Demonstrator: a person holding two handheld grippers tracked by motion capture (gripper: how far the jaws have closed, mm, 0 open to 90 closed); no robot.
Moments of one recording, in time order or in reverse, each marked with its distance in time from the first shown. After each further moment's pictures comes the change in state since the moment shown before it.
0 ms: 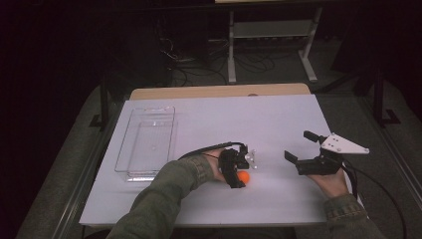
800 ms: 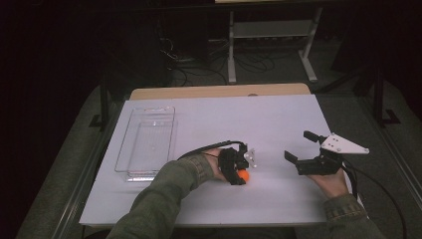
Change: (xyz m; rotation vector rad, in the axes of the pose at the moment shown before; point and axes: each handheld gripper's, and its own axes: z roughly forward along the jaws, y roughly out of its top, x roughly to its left) left arm 0.001 0.000 -0.005 -0.016 -0.012 0.004; right arm 0.000 0.000 0.000 0.001 0.000 -0.001
